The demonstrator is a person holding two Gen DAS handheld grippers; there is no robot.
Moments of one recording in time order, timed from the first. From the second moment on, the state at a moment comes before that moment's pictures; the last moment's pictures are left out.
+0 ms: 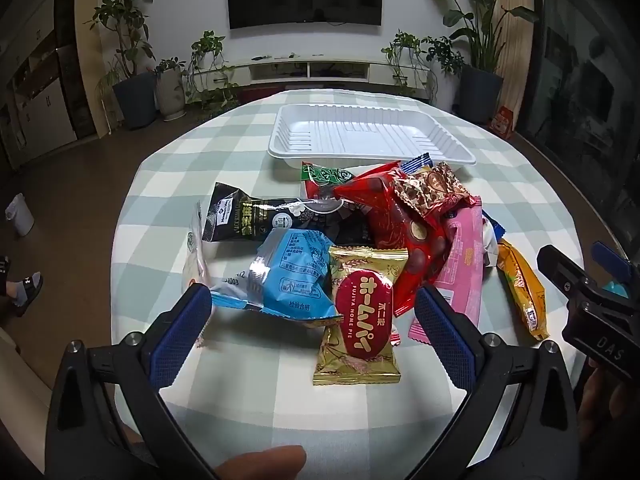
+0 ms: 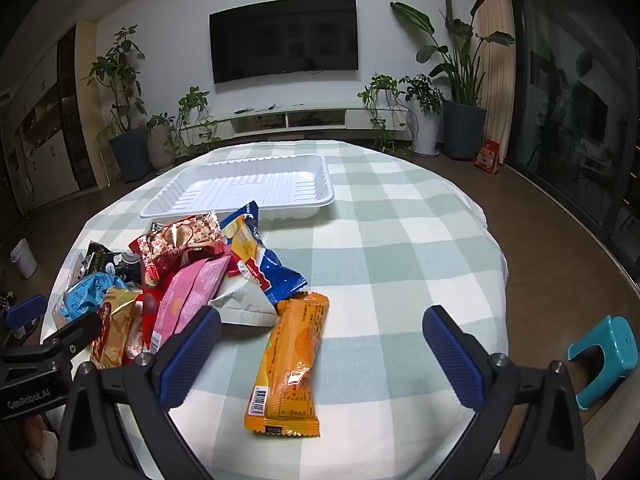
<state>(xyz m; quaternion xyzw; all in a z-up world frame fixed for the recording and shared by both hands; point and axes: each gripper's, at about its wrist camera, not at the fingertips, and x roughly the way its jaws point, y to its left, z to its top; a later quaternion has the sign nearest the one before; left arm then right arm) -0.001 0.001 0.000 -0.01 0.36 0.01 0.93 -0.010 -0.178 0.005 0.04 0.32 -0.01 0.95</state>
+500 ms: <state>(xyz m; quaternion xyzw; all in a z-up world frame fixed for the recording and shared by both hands) 0.004 0.001 -0.005 -0.01 0.37 0.00 0.93 -0.009 -0.177 0.004 0.04 0.32 -0.01 0.95</state>
